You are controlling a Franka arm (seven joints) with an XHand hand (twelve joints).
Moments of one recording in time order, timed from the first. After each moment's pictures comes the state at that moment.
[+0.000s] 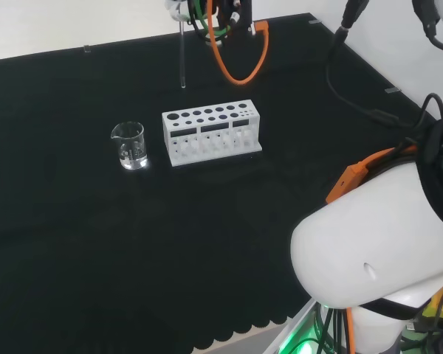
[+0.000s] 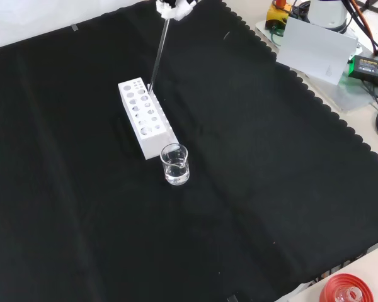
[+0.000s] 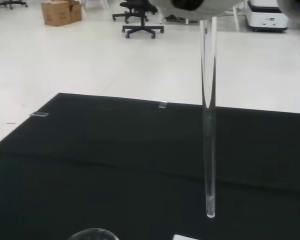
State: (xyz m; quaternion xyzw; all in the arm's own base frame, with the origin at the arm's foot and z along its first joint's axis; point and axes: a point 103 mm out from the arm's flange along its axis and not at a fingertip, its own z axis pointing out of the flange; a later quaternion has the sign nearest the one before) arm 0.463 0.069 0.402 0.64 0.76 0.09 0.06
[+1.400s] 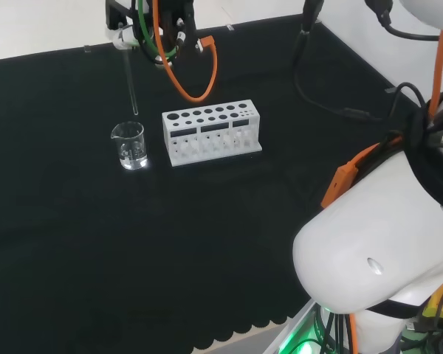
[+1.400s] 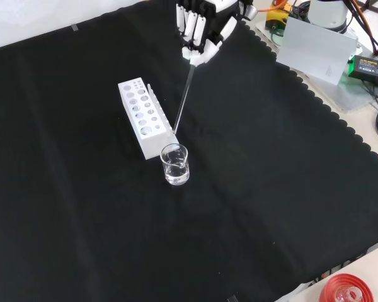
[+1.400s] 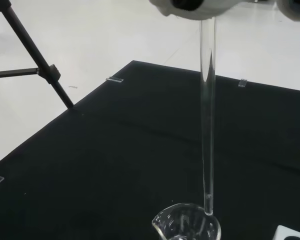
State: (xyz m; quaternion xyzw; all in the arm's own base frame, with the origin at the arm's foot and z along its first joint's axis) arm 0.470 0.162 0.369 0.57 0.82 0.05 0.04
